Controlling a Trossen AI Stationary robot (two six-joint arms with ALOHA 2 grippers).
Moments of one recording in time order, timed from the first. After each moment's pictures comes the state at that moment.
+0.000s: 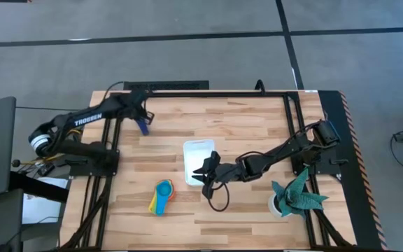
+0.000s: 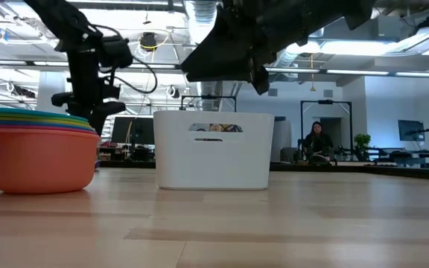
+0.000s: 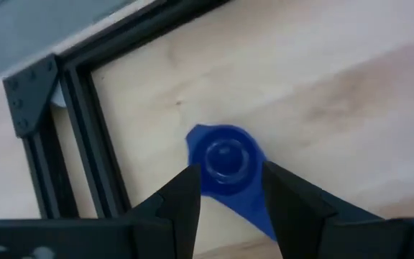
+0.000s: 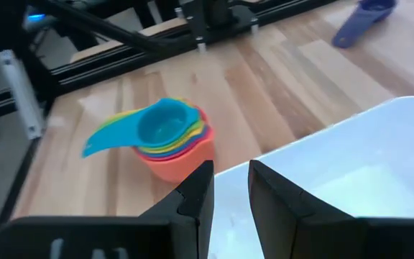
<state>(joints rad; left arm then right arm) 0.77 1.22 0.74 -0.59 -0.40 -0.30 0.29 1.80 1.04 0.31 0.35 0.46</state>
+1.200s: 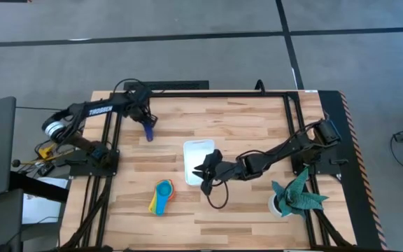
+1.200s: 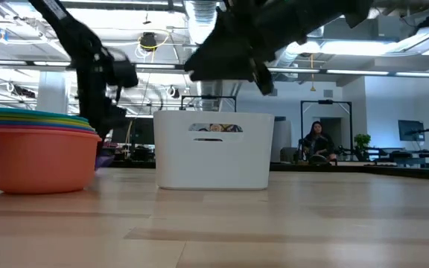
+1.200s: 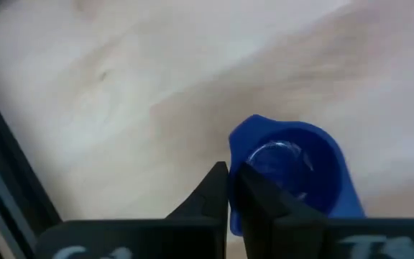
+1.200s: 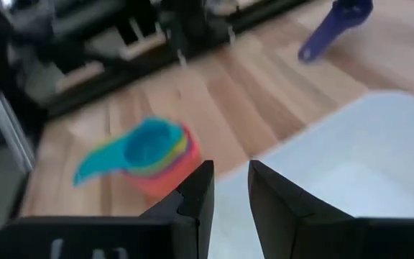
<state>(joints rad) 0.87 1.43 0.76 -0.54 -0.18 -0.21 0.28 1.78 1.04 0.28 0.41 0.56</state>
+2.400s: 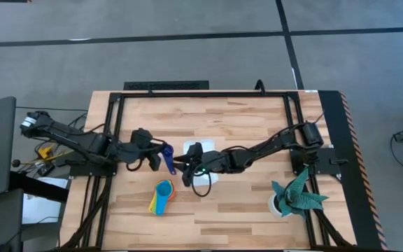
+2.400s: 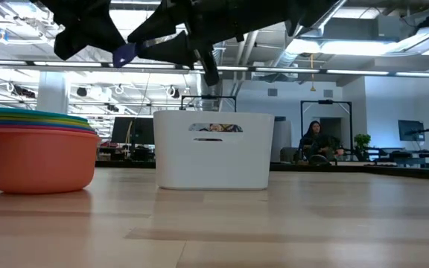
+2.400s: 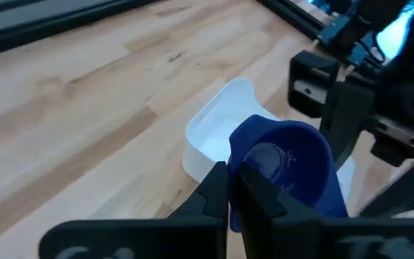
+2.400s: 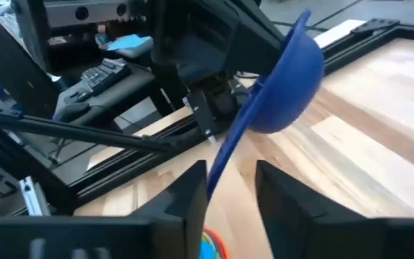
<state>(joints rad) -0.32 0.95 0.75 -0.40 -0.66 -0.80 0.18 1.97 1.27 0.50 0.34 0.52</state>
